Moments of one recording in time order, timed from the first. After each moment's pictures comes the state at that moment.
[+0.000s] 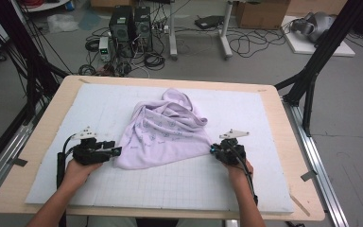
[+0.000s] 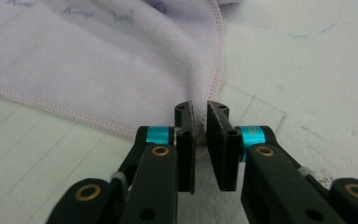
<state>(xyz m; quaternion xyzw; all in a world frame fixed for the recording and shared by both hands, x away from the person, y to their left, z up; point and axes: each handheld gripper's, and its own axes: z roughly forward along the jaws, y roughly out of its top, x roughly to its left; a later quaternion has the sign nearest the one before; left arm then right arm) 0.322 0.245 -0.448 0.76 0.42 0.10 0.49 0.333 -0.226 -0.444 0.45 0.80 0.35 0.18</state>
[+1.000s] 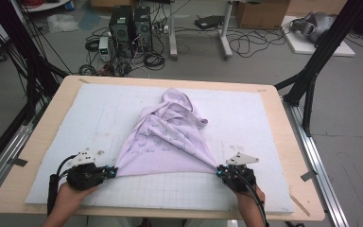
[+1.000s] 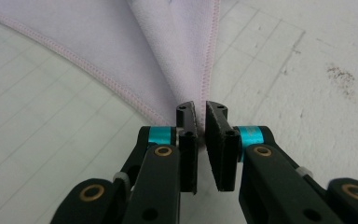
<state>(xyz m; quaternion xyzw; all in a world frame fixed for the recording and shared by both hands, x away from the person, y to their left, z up) 0.251 0.236 -0.445 0.80 0.38 0.08 0.46 0.250 -0.237 -0.437 0.43 0.82 0.34 0.19</state>
